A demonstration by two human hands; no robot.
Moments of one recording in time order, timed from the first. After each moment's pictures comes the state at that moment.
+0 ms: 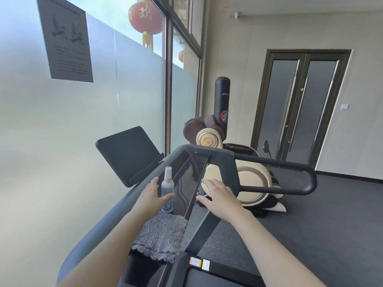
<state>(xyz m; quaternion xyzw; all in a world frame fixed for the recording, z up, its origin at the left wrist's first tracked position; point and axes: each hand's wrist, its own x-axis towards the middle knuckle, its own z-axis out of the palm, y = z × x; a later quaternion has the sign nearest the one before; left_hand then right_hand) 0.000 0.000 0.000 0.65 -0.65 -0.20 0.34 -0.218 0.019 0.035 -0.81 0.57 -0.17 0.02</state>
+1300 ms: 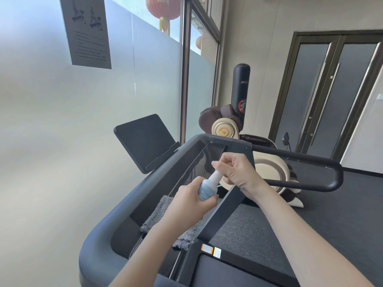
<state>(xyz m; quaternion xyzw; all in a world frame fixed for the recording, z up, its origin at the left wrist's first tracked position) -0.063 0.092 0.037 0.53 -0.69 -0.24 0.43 -0.208 0.027 0.081 -0.69 0.38 -0.45 0.42</state>
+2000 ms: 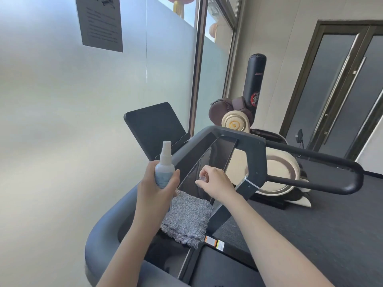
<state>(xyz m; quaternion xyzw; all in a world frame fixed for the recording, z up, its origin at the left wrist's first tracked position) 0.000 0.098 0.025 0.54 -0.49 -0.18 0.66 -0.143 -0.032 0.002 -0.80 0.53 -0.25 0.12</state>
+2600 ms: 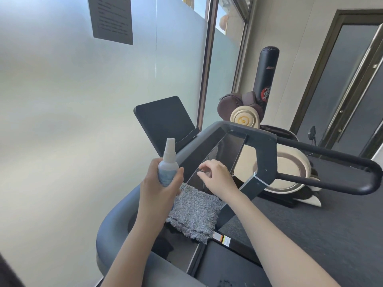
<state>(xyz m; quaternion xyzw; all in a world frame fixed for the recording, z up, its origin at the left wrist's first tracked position) 0.009 0.106 0.018 0.55 -0.49 -0.17 0.66 -0.124 -0.035 -0.010 -0.82 0.46 -0.32 0.12</state>
